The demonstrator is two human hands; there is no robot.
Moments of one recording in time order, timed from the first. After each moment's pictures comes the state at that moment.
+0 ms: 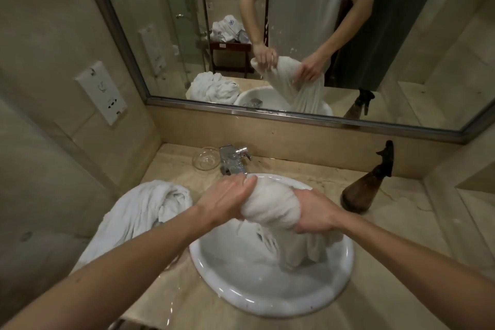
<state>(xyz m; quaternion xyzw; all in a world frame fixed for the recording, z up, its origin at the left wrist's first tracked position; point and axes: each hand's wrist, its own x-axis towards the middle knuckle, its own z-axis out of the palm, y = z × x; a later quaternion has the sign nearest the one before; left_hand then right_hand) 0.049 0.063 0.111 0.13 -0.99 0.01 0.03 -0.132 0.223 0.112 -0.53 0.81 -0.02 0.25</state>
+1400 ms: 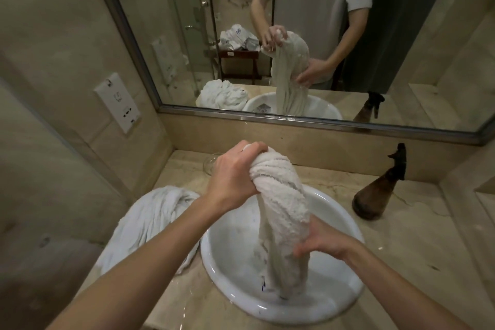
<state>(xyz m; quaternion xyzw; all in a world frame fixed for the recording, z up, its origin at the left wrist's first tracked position) 0.042 0.060 0.169 0.17 -0.91 -0.18 0.33 -0.101 0.252 0.092 -0.38 0.62 -0.39 0.57</state>
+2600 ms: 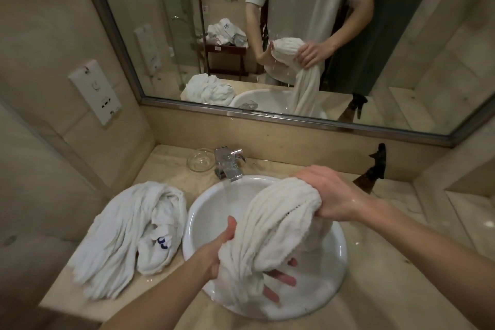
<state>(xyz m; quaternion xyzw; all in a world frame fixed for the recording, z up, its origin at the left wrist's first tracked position) 0.086 0.143 0.109 0.43 -0.28 -0.86 -0.05 -0.168 0.243 0.156 -0.69 0.71 -0.11 0.09</state>
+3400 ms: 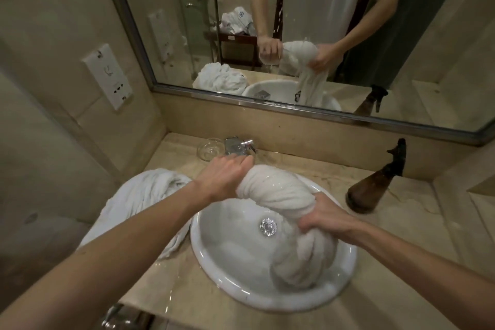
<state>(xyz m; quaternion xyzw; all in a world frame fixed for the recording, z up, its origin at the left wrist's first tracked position) 0.044 0.033 0.112 0.14 -0.99 0.01 0.06 -0.123 0.245 0.105 -0.33 0.74 -0.34 0.47</state>
